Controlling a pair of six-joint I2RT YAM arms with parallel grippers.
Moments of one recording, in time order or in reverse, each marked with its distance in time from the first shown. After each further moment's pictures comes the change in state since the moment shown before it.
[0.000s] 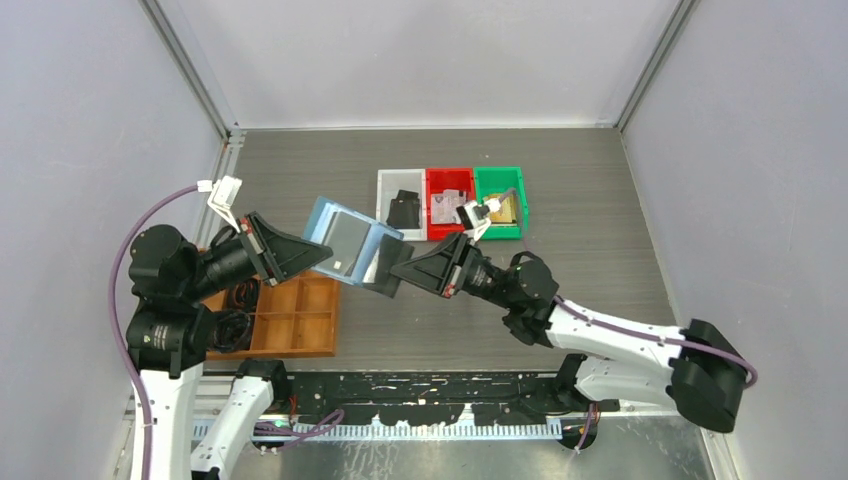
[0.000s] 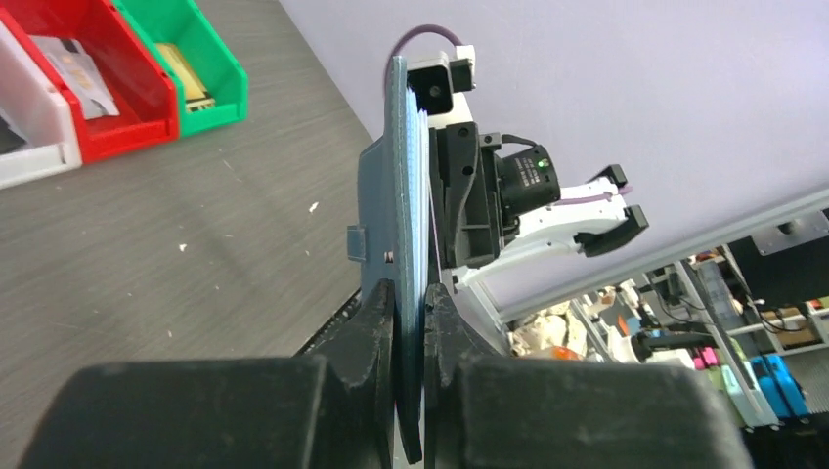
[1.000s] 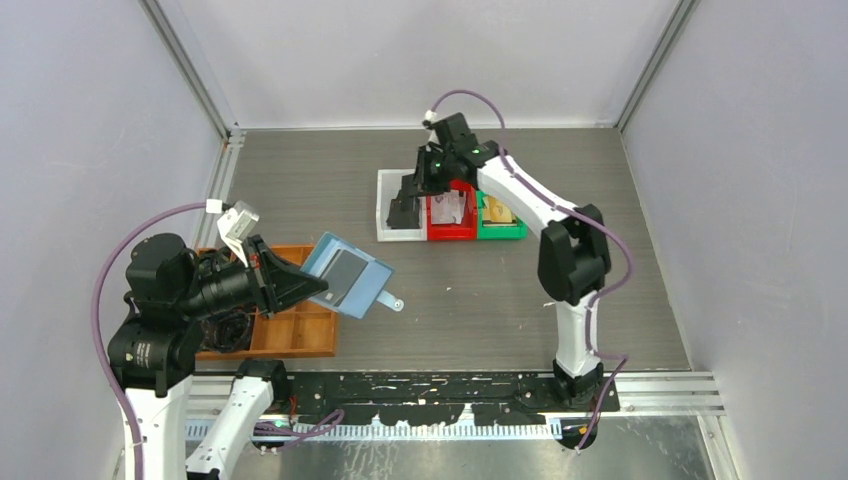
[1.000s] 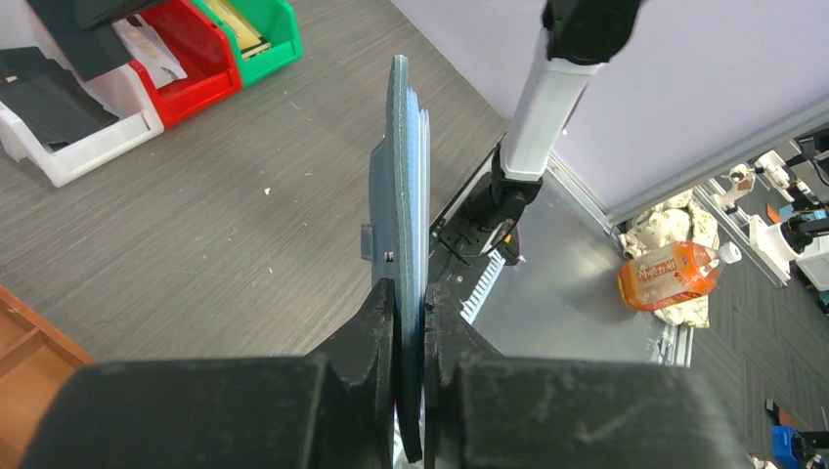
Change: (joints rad) left arm 0.000 -0.011 0.116 -0.400 0.025 0.537; right arm -0.493 0.845 1.161 -1.570 -0.079 -0.806
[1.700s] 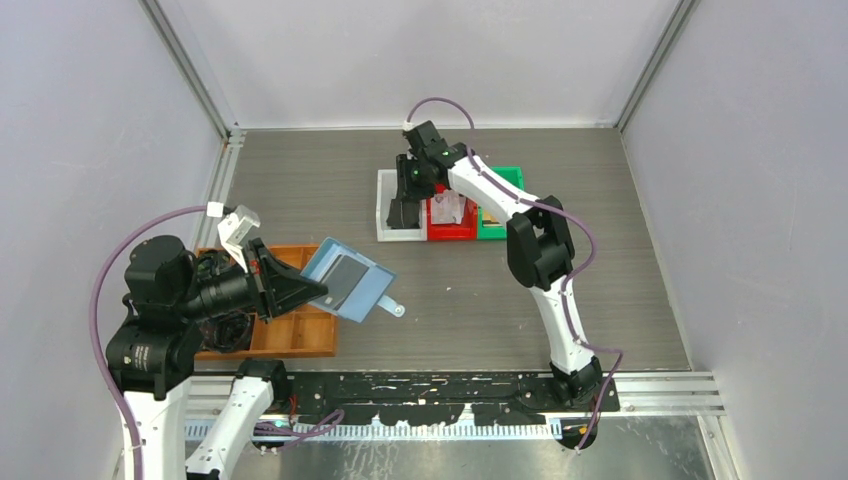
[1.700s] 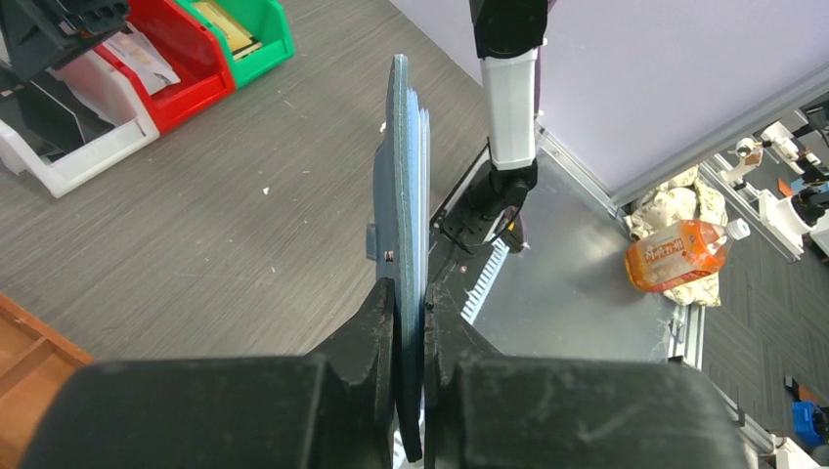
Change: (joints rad) left arm 0.000 -0.005 0.007 -0.023 0.034 0.042; right arm 0.076 0.299 0.287 -0.119 0.196 -0.102
